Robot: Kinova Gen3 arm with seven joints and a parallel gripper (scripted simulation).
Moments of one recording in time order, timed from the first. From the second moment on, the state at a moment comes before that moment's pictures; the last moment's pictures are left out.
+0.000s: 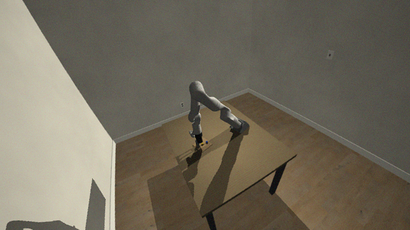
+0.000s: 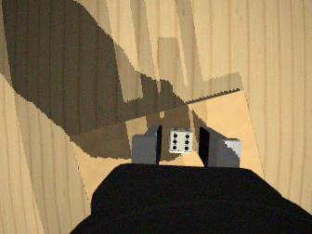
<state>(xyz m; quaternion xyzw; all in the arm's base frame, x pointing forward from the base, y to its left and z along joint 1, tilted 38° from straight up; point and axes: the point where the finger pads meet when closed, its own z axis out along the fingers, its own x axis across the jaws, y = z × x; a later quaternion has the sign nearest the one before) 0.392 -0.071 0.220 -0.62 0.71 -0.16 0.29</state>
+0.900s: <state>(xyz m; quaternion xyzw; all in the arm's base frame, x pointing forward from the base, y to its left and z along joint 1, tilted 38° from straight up) 0.360 -0.072 0.252 -0.63 0.71 -0.15 0.29</state>
